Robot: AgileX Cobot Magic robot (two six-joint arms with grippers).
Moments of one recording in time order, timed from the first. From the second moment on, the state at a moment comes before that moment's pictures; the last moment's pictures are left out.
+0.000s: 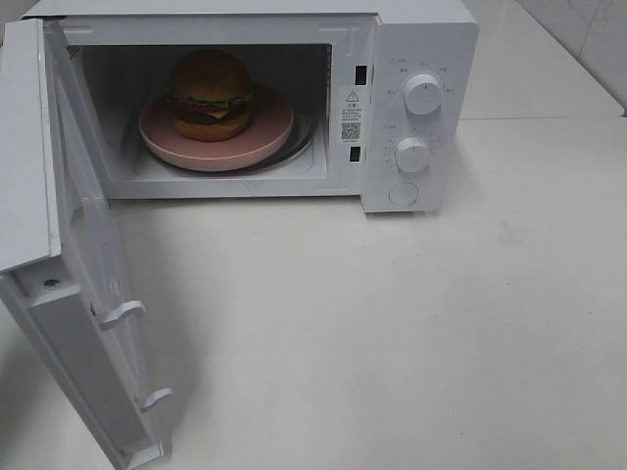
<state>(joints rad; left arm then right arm) -0.04 1.32 -0.22 0.40 -0.87 -0.23 0.04 0.00 -0.50 -0.05 1.01 0.10</state>
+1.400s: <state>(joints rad) -0.45 1.69 -0.55 0.19 -0.94 -0.25 0.04 0.00 -0.50 -0.05 1.01 0.10</state>
